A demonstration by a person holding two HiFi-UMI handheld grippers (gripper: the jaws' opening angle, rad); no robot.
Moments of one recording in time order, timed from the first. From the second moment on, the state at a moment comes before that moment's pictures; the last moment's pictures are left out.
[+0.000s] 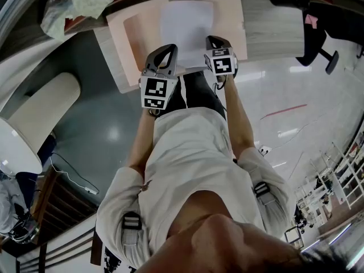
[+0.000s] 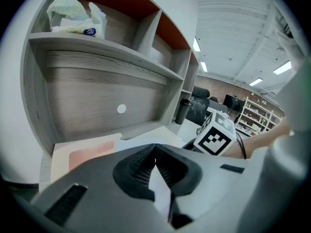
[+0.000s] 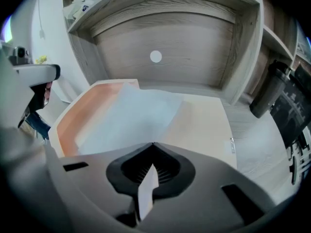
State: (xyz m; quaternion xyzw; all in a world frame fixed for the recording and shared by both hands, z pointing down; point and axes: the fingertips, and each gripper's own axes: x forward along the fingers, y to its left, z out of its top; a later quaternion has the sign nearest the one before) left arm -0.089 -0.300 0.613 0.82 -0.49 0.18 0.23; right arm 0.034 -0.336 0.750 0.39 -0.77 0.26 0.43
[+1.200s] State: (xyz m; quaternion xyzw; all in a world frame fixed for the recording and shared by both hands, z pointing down) left arm -0.132 -0.279 0.624 0.79 -0.53 0.17 0.24; right arm -0.075 -0.317 0.760 0.28 -0.82 0.23 0.44
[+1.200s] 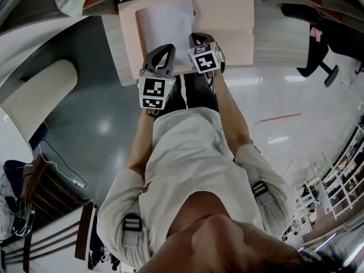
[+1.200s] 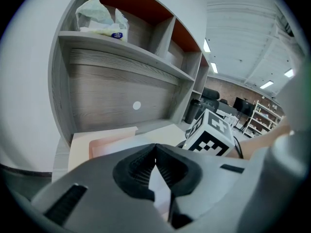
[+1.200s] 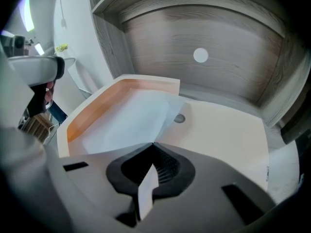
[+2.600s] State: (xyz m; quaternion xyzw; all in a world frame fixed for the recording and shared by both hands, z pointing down) left arm -0.151 -0.277 0.617 0.80 -0.53 0.17 0.23; right arm -0.089 -0.303 0.753 0.28 -0.82 0.20 0.47
